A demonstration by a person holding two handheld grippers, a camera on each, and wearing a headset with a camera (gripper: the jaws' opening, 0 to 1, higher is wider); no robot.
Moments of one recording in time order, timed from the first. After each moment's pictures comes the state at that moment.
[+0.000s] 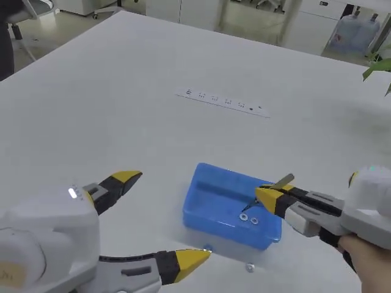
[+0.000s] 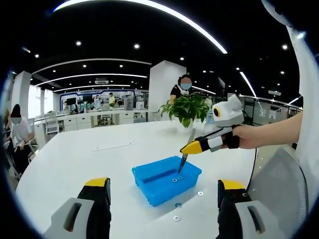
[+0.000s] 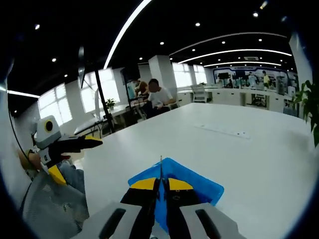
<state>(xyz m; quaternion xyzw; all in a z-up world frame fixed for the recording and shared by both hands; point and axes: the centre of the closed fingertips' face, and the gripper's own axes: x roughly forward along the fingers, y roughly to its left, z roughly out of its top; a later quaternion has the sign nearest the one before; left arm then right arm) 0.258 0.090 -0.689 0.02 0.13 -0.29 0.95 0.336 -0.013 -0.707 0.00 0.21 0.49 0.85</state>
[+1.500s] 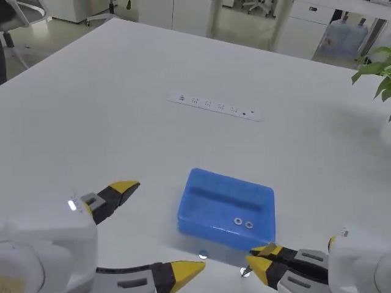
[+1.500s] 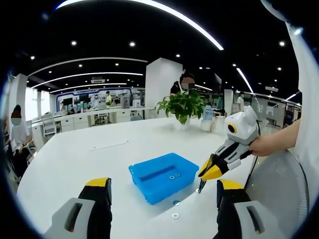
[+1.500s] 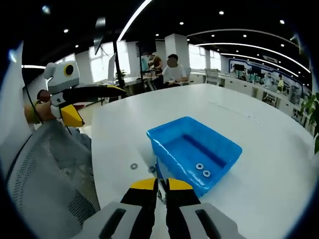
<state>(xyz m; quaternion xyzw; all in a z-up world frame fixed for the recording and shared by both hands) 0.255 0.084 -0.694 0.03 0.14 -0.31 0.94 0.272 -0.026 -0.771 -0.12 0.27 0.51 0.81</state>
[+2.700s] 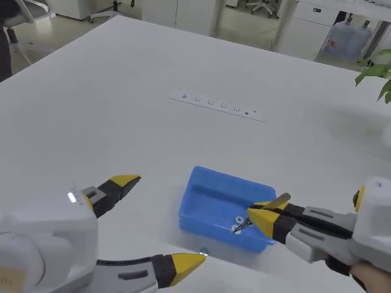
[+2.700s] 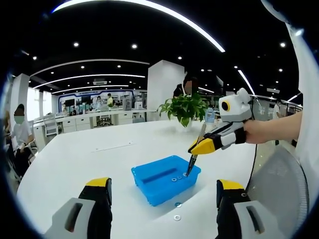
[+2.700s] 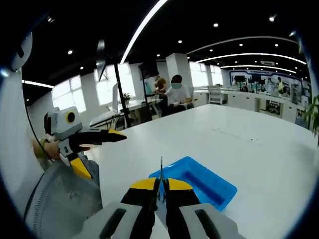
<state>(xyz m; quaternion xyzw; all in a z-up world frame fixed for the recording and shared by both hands) 0.256 0.088 -0.690 0.03 0.13 -0.30 0.95 0.307 0.001 -0.695 -0.04 0.20 0.54 0.82</state>
